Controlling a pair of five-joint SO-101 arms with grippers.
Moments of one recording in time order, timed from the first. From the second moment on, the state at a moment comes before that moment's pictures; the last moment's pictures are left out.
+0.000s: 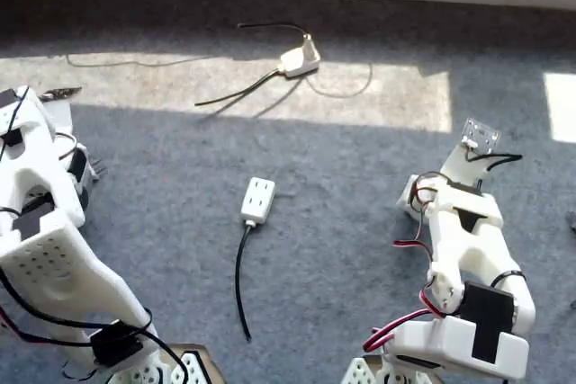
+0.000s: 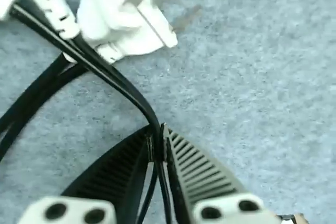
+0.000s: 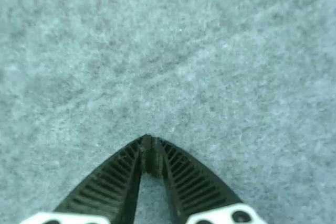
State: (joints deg) left arm -36.4 31.8 -14.1 95.4 -25.5; right arm 13.2 -4.0 49.3 30.8 -10.0
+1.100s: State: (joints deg) left arm -35.8 30.7 -41.2 96.0 -24.1; right arm 13.2 -4.0 49.3 30.8 -10.0
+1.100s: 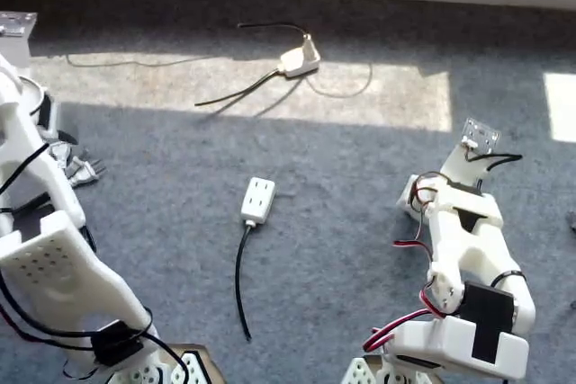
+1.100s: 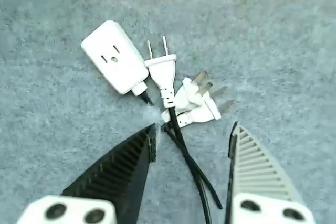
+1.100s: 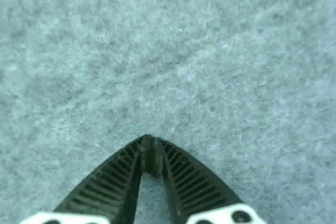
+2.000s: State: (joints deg) left arm -37.8 46.1 -40.9 82.0 -8.5; right arm 13.2 -4.0 49.3 30.8 -10.0
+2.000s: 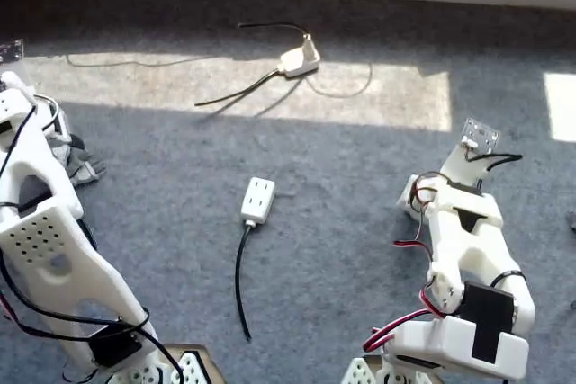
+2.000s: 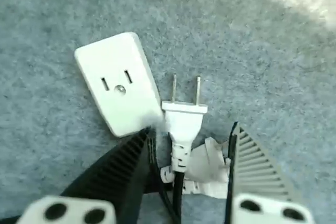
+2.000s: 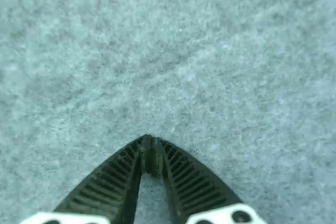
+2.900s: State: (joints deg) left arm -34.9 46.1 -43.7 87.3 -2.8; right arm 13.2 -4.0 49.3 30.8 -10.0
